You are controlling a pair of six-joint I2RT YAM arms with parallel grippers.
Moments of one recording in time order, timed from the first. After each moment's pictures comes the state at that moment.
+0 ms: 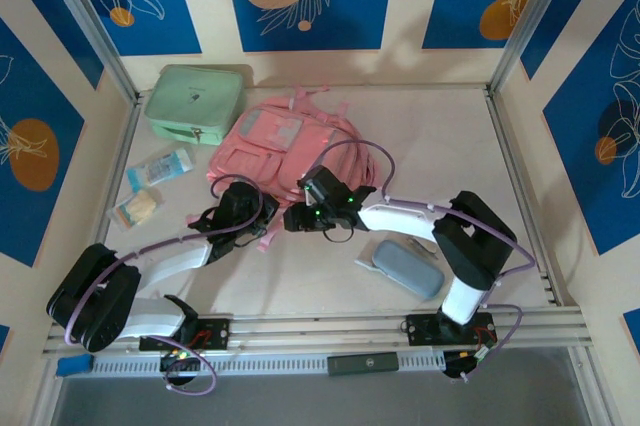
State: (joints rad) left arm -0.61 1.29 0.50 0.18 0.00 -1.36; right arm 0.88 1.72 1.03 -0.21 -0.23 0.71
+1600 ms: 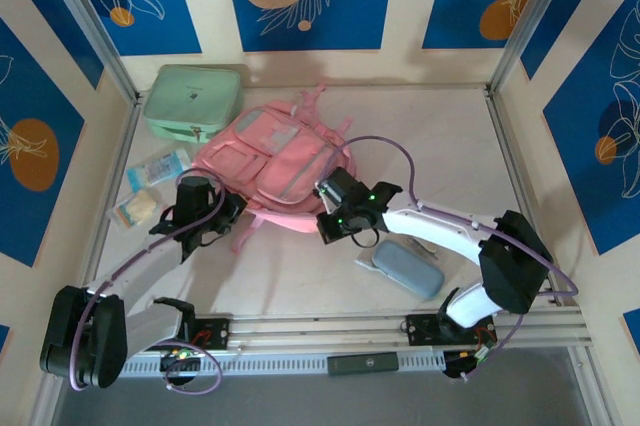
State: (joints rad) left arm -0.23 1.10 0.47 -0.06 0.31 -1.10; right arm 0.89 1.50 1.04 -0.65 -0.12 0.43
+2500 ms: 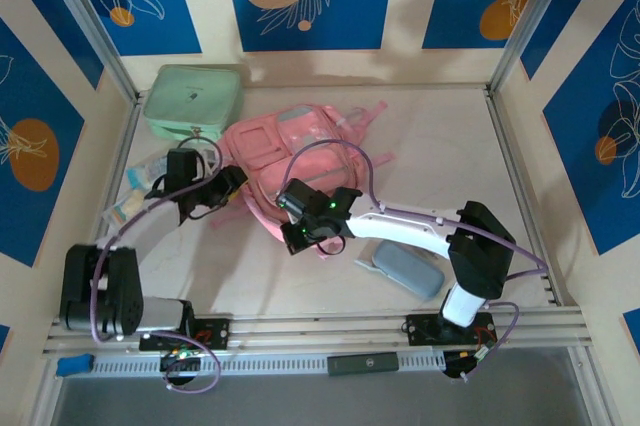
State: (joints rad) left arm -0.10 1.30 0.69 -0.15 0.54 -0.83; right arm 1.06 1.68 1.25 -0.66 -0.07 0.55
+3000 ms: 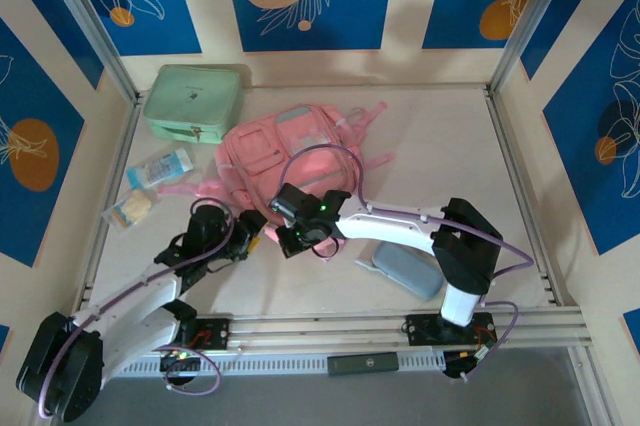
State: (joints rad) left arm -0.49 0.91 0.28 0.01 0.25 -1.37; right arm 1.08 1.75 1.27 -0.65 -0.08 0.58
